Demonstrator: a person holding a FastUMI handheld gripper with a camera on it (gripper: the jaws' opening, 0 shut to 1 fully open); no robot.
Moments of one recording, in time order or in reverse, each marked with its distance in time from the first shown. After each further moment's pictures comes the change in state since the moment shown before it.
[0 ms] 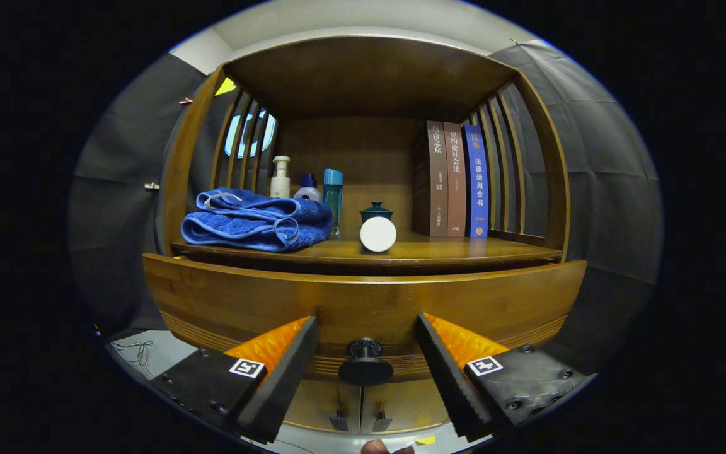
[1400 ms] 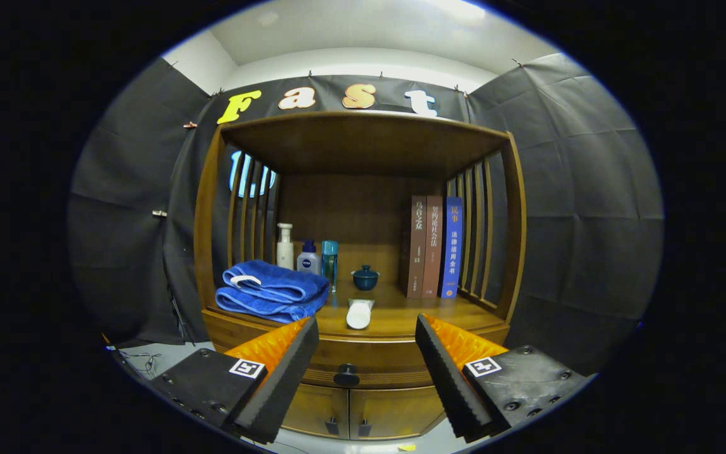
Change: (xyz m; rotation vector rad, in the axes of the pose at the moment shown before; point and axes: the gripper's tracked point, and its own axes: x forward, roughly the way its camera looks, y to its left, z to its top) arm -0.098 -0.019 0.146 -0.010 -0.117 0.012
